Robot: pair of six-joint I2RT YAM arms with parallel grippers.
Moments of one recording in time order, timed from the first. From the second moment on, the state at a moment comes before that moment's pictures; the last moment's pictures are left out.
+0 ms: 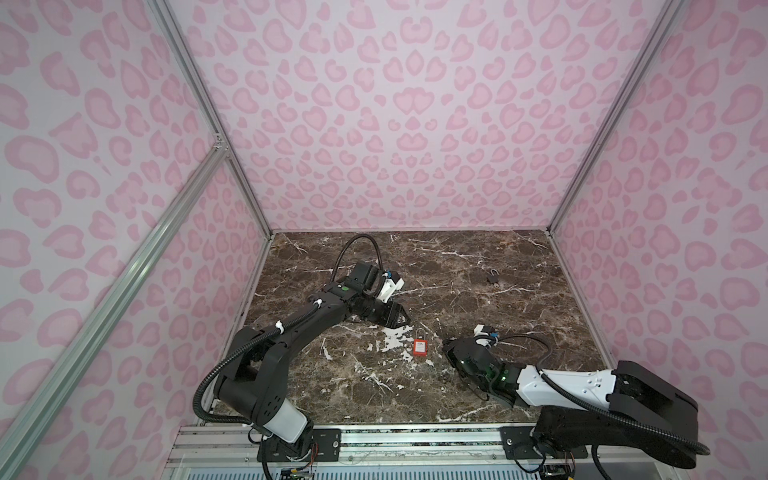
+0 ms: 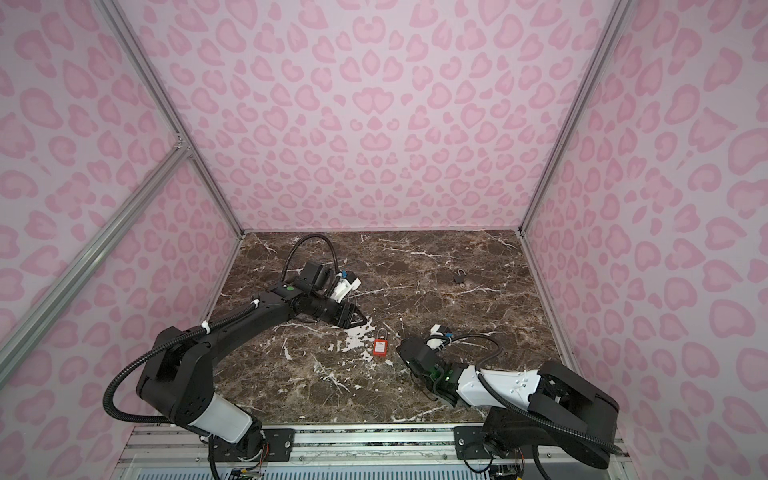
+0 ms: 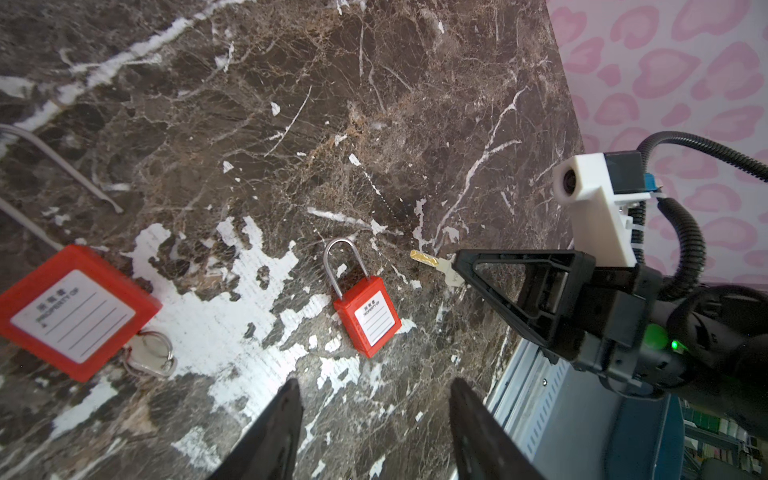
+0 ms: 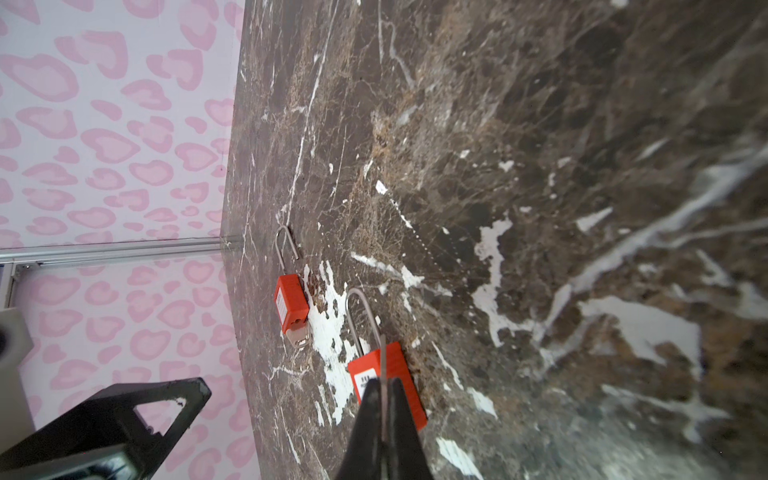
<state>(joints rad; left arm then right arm) -0.50 1.57 1.08 -0.55 0.60 -0.16 0.96 1.29 0.36 0.26 0.42 1.65</state>
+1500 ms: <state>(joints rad) -0.50 1.54 1.04 -0.51 0.61 -0.18 0.94 1.47 0.40 0.37 0.34 1.73</state>
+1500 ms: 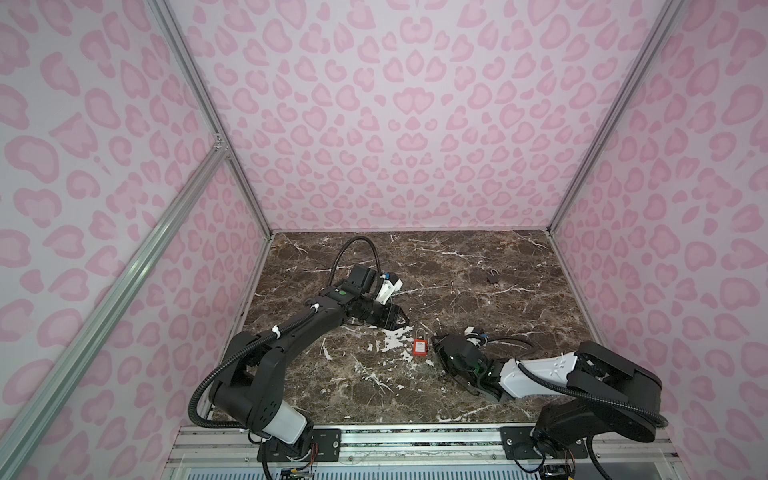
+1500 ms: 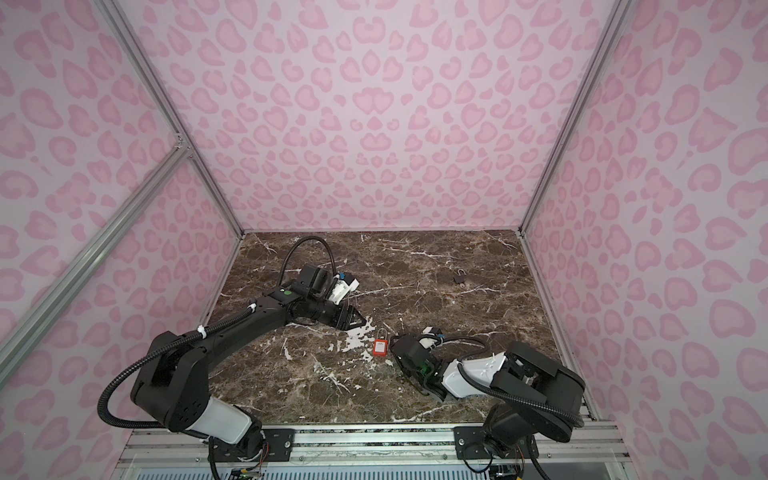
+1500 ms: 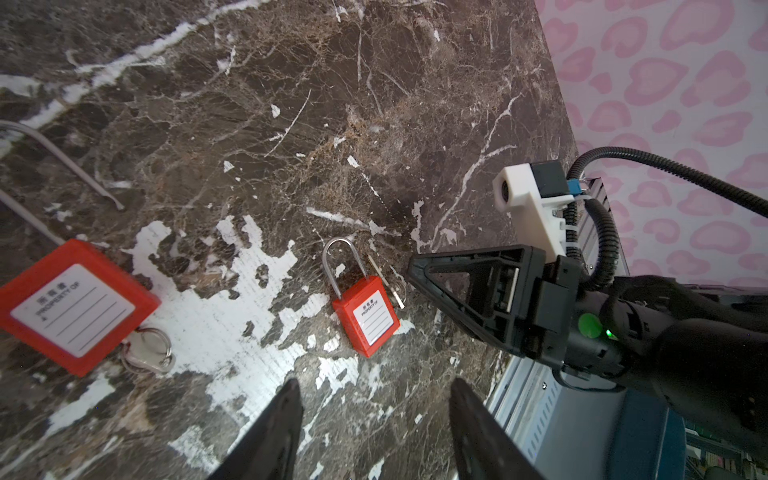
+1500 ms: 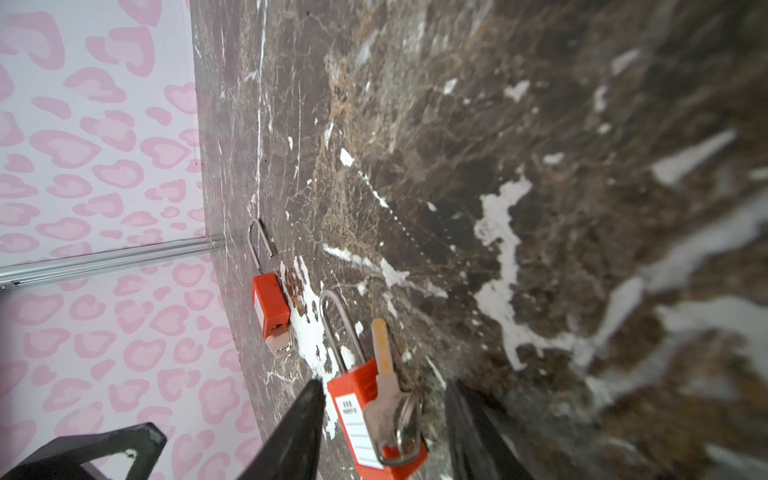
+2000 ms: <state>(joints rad) -0.49 1.54 1.06 -0.51 0.61 -0.18 0.94 1.44 0.40 0.35 0.35 1.70</state>
